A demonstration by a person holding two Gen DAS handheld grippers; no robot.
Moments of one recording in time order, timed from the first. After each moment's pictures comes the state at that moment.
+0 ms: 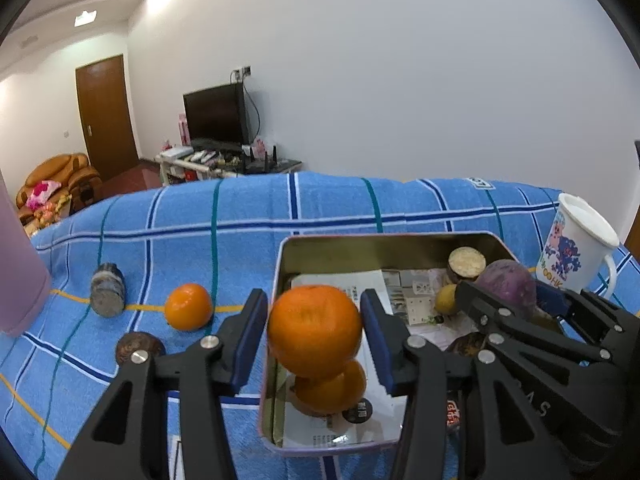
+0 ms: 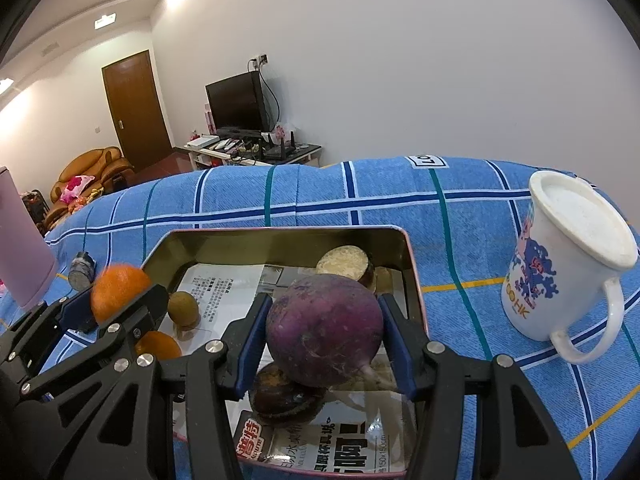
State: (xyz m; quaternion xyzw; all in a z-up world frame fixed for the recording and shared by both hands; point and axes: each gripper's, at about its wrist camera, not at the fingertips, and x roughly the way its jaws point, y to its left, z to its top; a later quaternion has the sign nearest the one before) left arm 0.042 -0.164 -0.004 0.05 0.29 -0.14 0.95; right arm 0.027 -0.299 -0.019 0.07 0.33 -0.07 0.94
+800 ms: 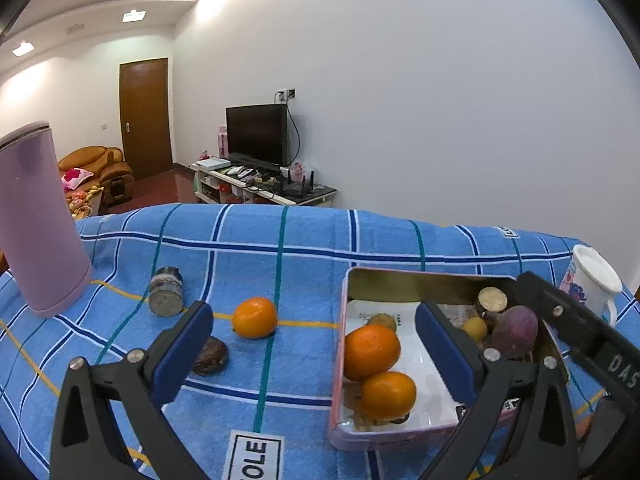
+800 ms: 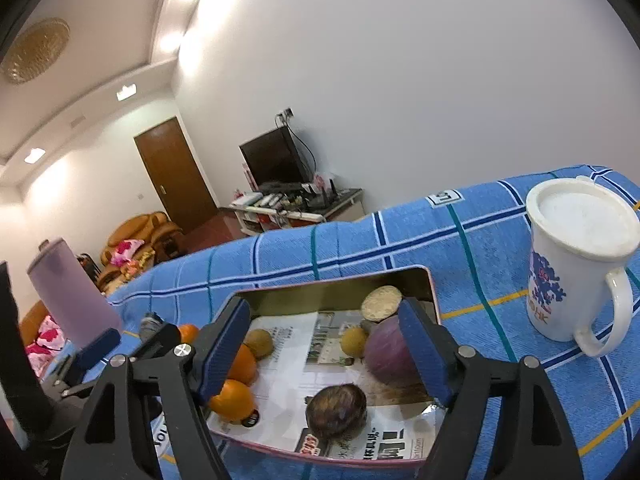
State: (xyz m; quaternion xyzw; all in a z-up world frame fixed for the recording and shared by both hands) left arm 0.026 -0.119 0.016 -0.01 0.26 -0.08 0.96; right arm -0.006 -0.312 0.008 0.17 0.23 0.00 0.96
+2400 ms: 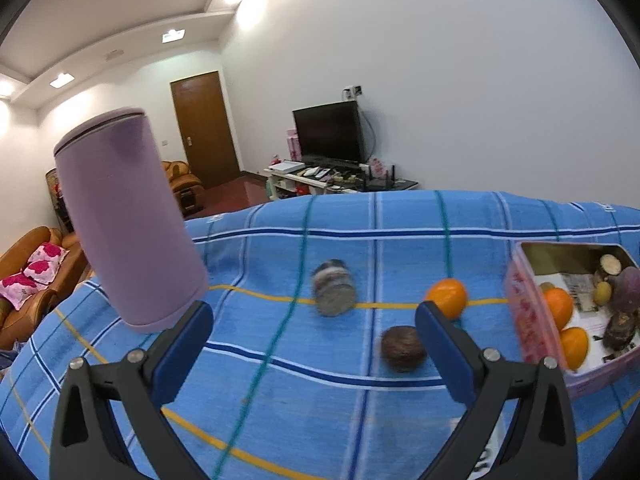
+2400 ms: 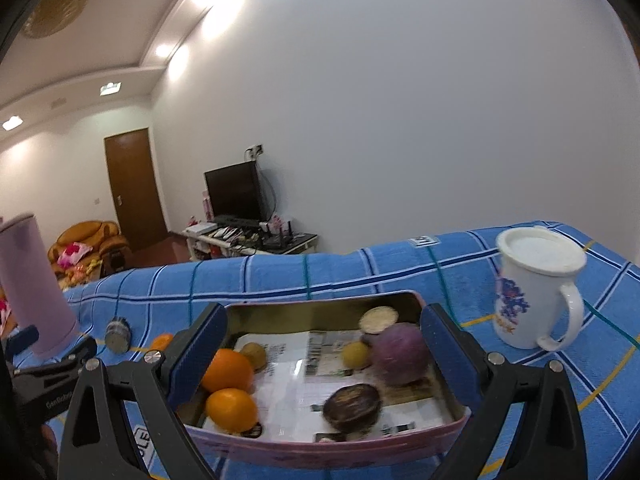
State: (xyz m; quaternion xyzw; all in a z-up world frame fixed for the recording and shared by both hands) left arm 0.038 -0.009 0.001 0.06 0.25 0.06 0.96; right arm -0.029 -0.240 0.012 0.08 0.16 -0.11 0.98
